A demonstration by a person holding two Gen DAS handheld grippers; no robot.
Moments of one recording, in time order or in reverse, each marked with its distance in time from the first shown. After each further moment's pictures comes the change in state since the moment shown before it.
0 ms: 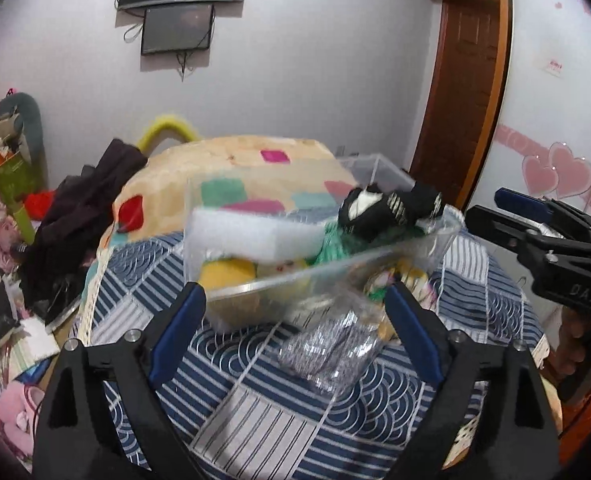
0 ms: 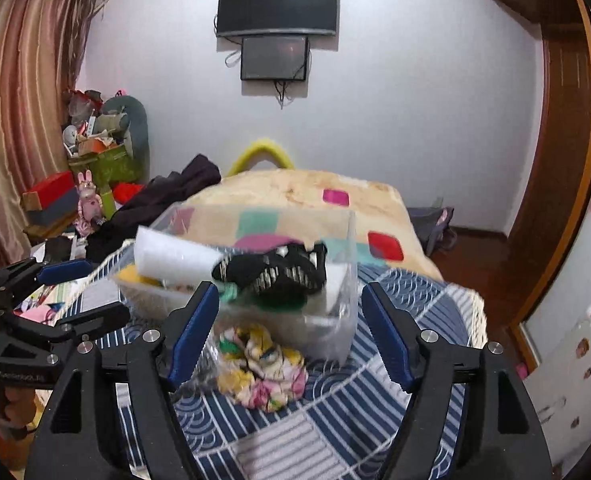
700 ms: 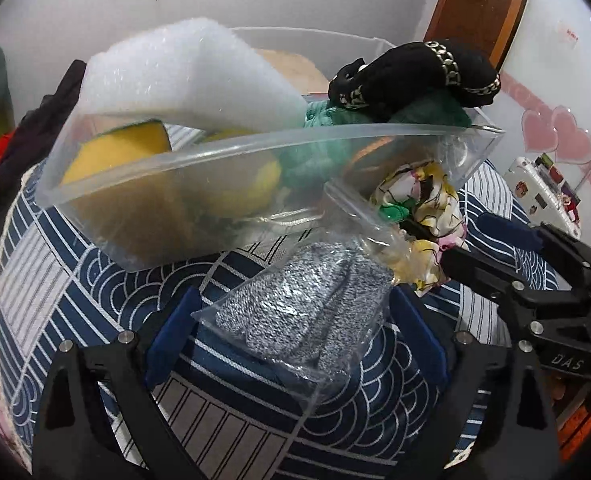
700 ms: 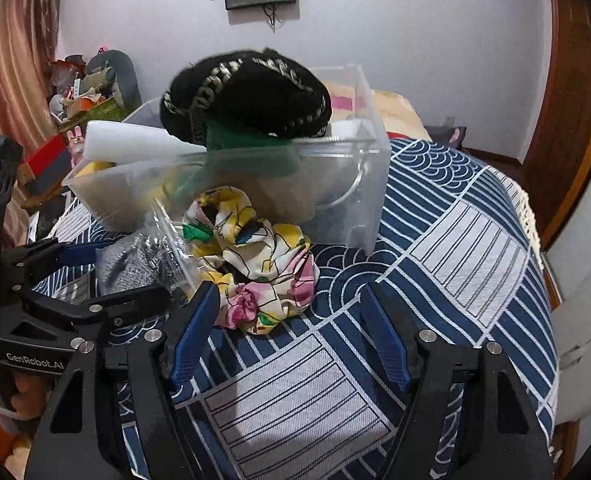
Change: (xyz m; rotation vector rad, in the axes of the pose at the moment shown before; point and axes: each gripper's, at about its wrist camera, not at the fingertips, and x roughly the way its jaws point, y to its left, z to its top) left arm 0.088 -0.010 -0.032 -0.038 0.271 -0.100; right arm 0.052 -0.002 -0.061 0.091 0.253 0.045
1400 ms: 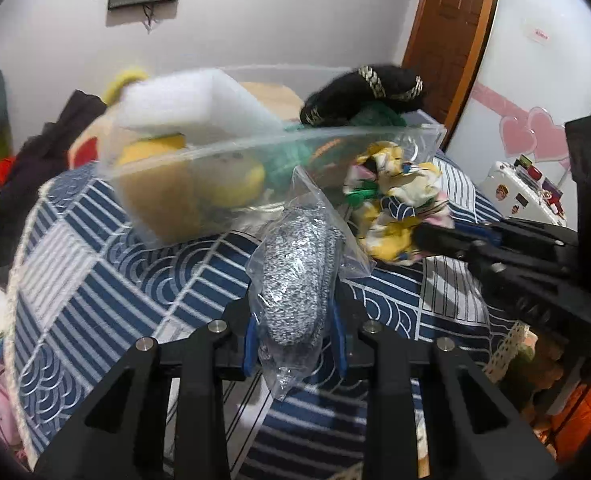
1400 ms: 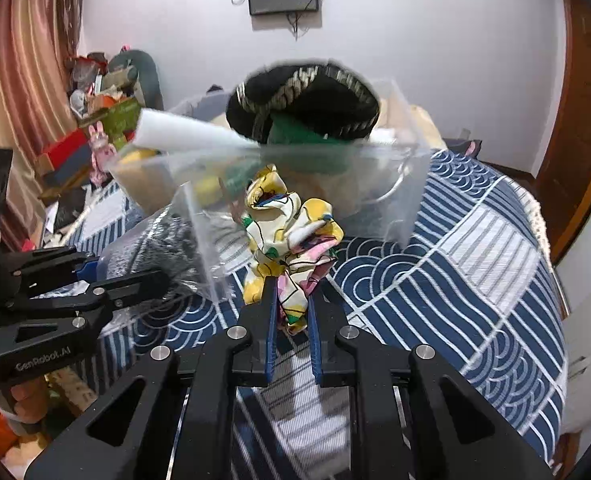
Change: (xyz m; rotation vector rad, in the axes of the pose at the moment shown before) left arm -0.050 -0.006 -0.033 0.057 -0.132 -0.014; right arm -0.034 0.017 -0.016 -0.047 -0.035 0.047
